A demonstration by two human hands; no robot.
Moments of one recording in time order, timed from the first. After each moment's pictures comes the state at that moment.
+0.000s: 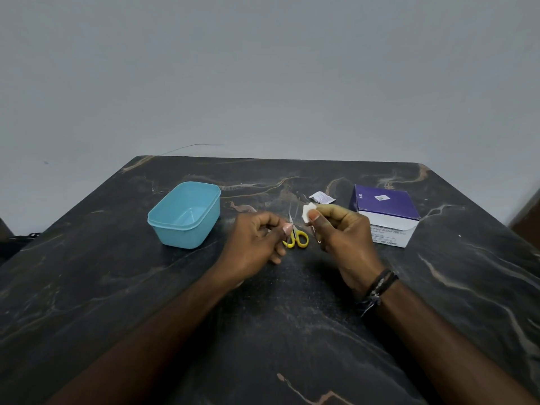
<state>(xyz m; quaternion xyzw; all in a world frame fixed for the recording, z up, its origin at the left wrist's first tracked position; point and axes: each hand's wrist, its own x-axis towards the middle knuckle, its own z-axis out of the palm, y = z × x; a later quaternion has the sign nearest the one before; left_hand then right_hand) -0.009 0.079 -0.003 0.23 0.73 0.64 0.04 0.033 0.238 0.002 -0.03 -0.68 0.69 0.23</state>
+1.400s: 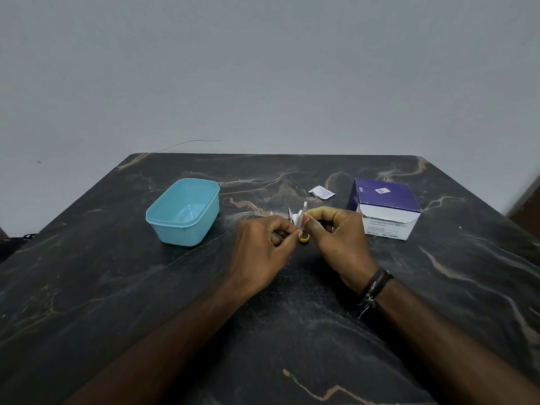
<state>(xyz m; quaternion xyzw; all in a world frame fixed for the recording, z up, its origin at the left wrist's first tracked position) 0.008 0.084 -0.009 0.29 0.79 0.53 -0.14 0.033 0.229 -0.005 -0.02 -0.77 0.59 0.24</state>
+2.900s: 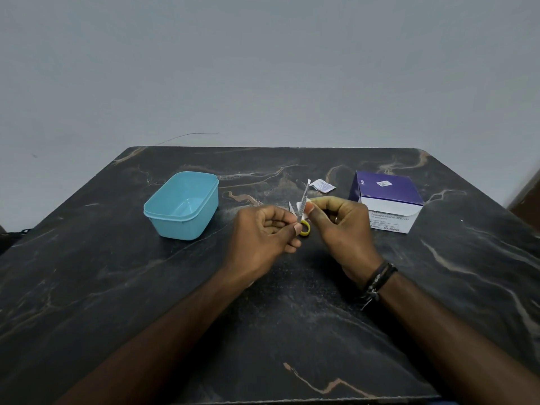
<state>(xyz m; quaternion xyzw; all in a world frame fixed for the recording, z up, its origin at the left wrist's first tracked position) 0.009 0.086 -0.005 0.20 0.70 0.69 0.03 0.036 0.230 -0.002 0.00 -0.75 0.60 0.28</state>
